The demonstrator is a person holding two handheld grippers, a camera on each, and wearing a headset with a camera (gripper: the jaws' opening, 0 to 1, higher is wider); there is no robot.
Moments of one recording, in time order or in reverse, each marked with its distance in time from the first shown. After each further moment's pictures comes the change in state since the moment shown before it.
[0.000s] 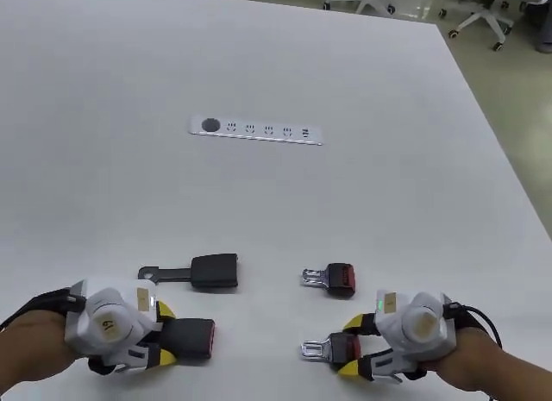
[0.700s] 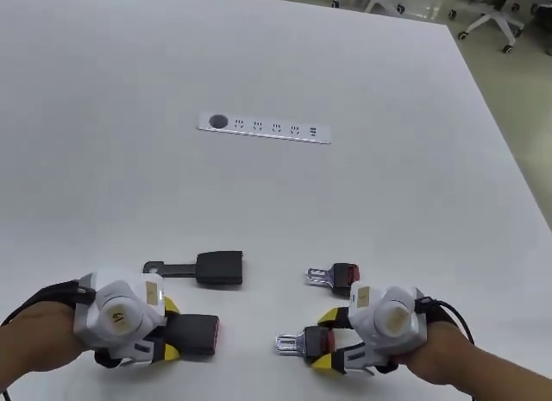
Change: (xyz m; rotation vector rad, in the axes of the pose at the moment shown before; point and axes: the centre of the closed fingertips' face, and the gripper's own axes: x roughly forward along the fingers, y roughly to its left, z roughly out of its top) left arm 0.001 0.001 -0.001 -0.010 0.012 0.000; right arm 0.019 0.004 0.041 -0.041 -0.047 0.031
